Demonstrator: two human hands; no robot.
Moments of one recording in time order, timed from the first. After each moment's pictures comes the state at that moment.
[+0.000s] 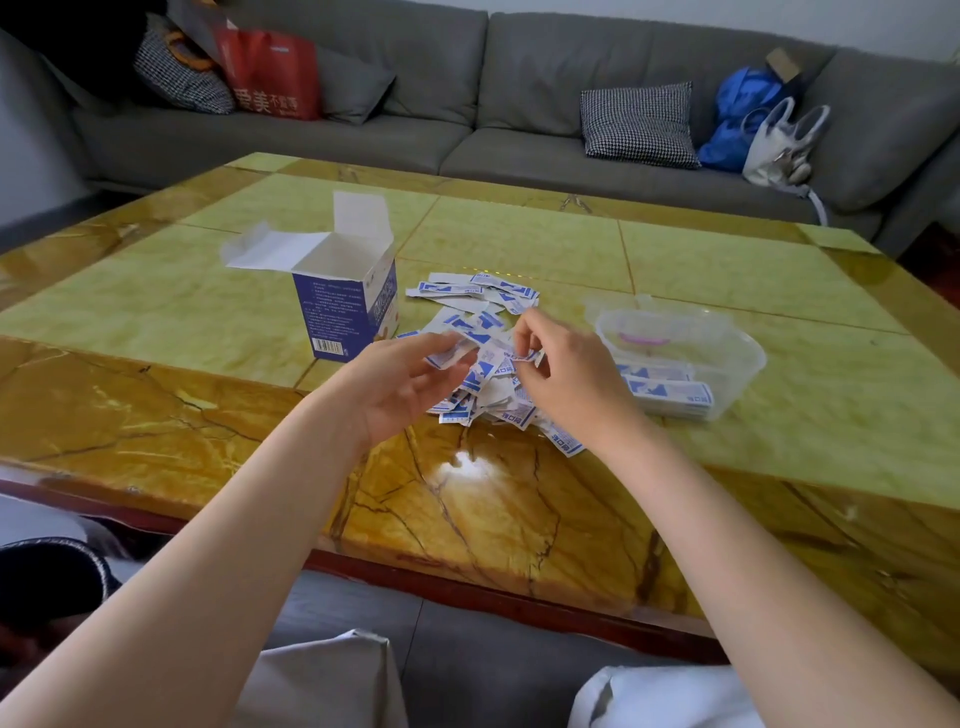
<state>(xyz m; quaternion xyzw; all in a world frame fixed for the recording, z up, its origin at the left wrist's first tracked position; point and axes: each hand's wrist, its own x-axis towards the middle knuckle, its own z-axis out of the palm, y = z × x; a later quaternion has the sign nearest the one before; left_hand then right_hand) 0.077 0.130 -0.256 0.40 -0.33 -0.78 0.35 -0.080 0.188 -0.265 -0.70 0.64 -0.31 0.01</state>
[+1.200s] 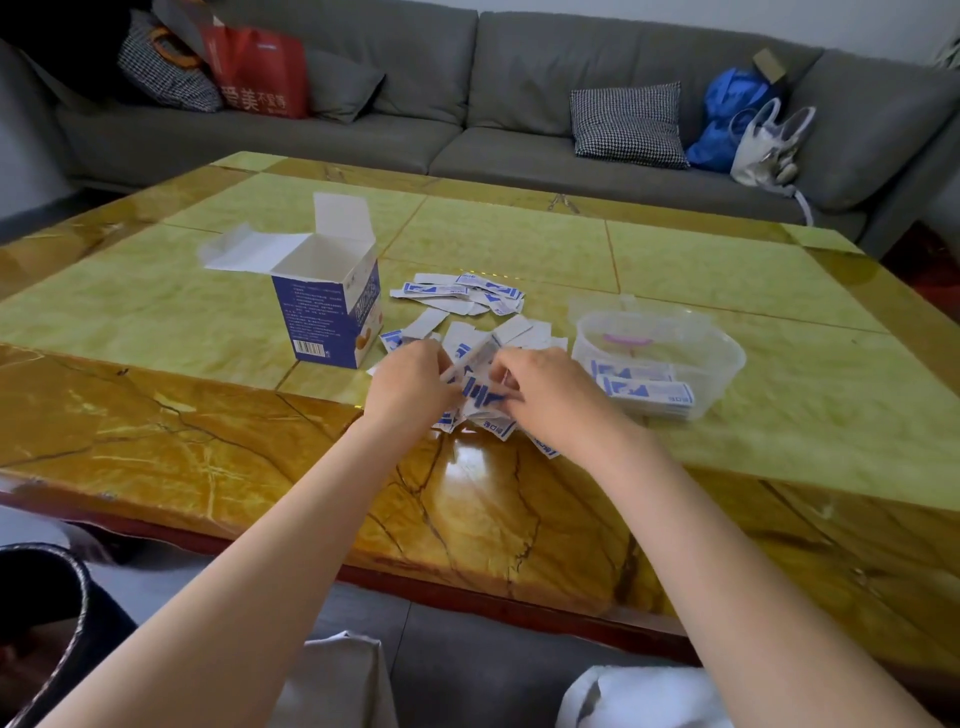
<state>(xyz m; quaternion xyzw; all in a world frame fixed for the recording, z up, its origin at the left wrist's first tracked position) 0.042 0.124 -0.282 0.56 -0.78 -0.21 0.18 -0.080 0.194 -0.261 -0.70 0.70 -0.14 0.07</state>
